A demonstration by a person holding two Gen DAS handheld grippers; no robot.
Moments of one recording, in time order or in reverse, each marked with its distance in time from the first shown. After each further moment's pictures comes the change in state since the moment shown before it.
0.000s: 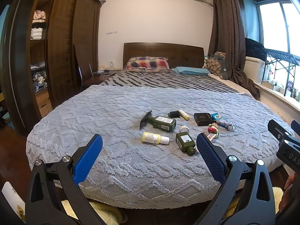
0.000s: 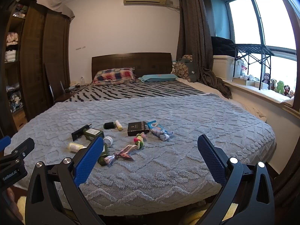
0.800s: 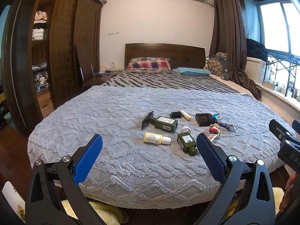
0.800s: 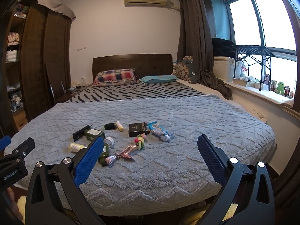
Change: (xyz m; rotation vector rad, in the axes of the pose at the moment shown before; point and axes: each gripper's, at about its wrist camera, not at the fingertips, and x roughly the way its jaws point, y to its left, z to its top) left arm -0.001 0.003 -0.001 0.002 -0.005 0.006; right arm -0.002 0.003 -0.002 -0.002 -0.008 0.003
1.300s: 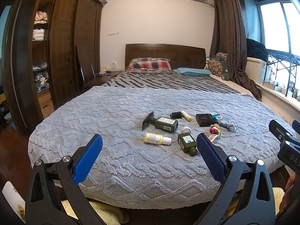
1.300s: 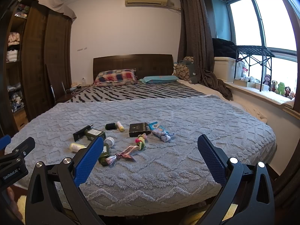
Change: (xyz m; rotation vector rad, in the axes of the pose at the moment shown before) left arm -0.001 0.002 0.001 -0.001 -0.003 0.004; right arm 0.000 0.002 0.000 -0.001 -0.005 0.004
